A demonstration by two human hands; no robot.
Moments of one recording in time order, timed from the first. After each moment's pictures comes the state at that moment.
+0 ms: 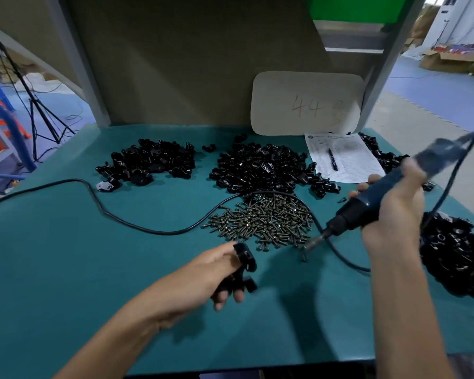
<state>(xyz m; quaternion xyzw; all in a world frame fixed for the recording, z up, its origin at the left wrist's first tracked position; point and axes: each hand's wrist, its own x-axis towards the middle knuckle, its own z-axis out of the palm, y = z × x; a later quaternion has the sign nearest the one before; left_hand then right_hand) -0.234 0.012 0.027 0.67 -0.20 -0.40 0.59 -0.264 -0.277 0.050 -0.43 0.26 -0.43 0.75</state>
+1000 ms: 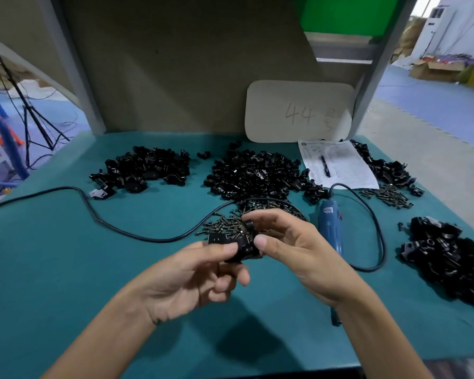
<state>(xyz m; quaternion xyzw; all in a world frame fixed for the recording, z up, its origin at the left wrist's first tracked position) -0.215 0.013 0.033 0.44 -0.15 -0.53 0.71 -0.289 -0.191 0.038 -0.71 -0.08 -0.05 0.69</state>
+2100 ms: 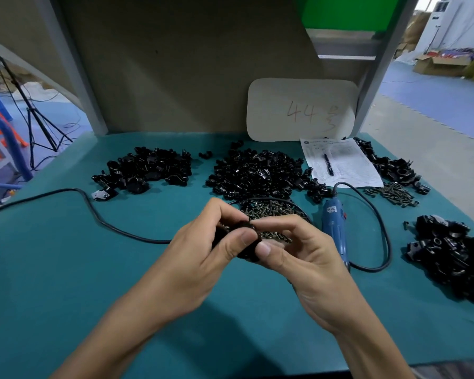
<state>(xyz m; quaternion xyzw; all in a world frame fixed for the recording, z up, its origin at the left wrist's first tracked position) -0.231 0.007 0.062 0.75 -0.35 -0.07 0.56 -0.306 -0.167 0.037 -0.60 -0.11 -0.13 0.78</state>
